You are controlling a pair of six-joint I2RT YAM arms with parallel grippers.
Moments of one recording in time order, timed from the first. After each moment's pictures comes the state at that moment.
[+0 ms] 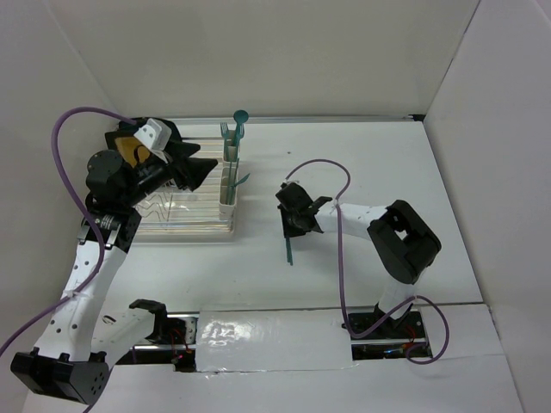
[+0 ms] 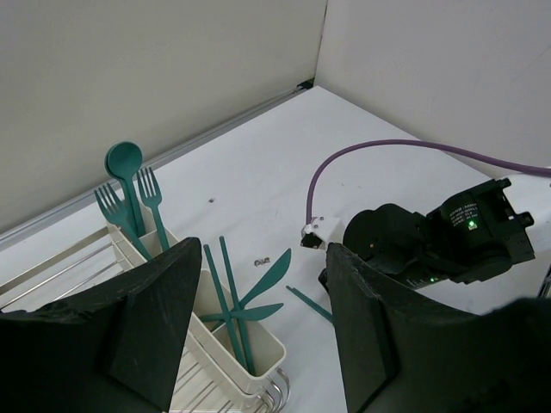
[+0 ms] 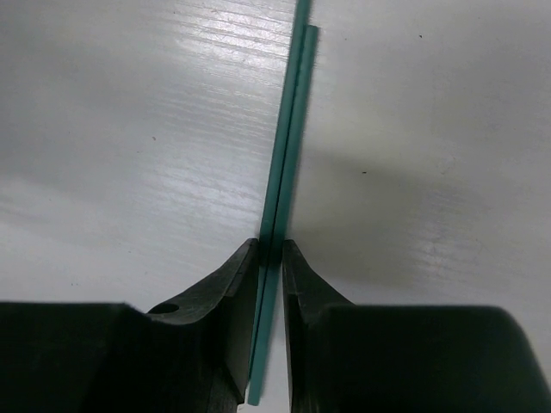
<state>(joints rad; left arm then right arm) -0.15 0.93 1.07 -0.08 0.61 -0.12 0.73 1.75 1.00 -0.28 0.11 0.52</state>
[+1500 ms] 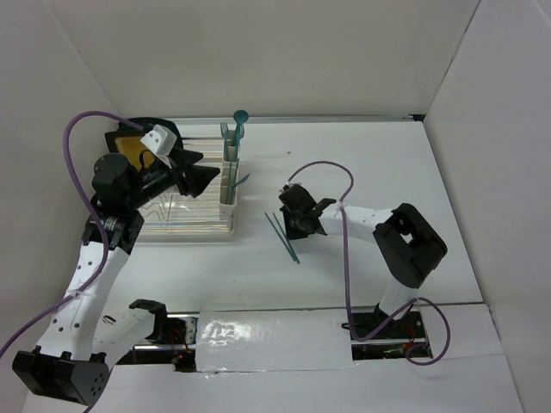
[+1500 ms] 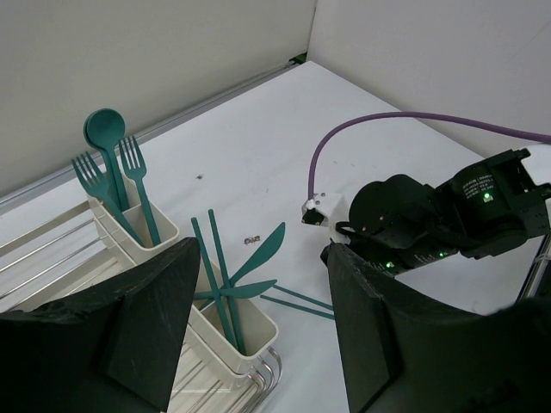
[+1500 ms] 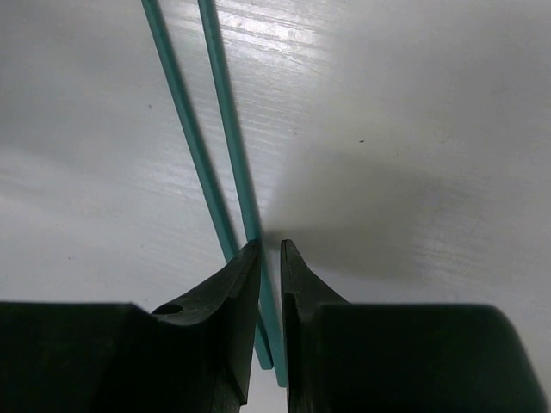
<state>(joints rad) -0.15 0.92 1.02 -0.09 0.64 -0.11 0.72 1.70 0.97 -0.29 0.08 0.52</state>
